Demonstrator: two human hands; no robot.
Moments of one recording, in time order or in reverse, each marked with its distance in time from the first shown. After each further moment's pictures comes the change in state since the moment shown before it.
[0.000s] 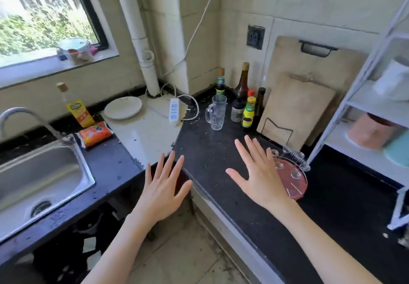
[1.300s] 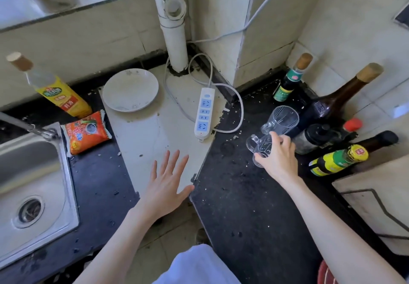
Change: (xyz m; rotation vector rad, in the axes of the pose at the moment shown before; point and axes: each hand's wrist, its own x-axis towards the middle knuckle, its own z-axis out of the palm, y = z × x) left_hand 0.280 -0.157 0.055 -0.083 -0.375 -0.247; right_hand 0.375 0.094 0.188 -0.010 -0.263 0.369
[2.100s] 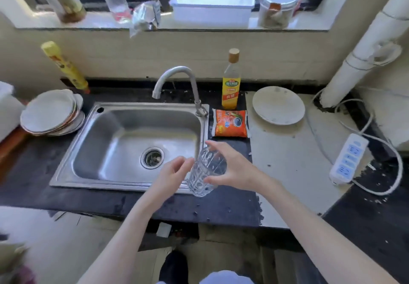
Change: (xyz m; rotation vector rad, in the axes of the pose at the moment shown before) left_hand -0.196 -0.242 -0.028 -1.119 0.574 -0.430; right_hand -0.179 -0.387 0.075 0.297 -0.825 -1.061
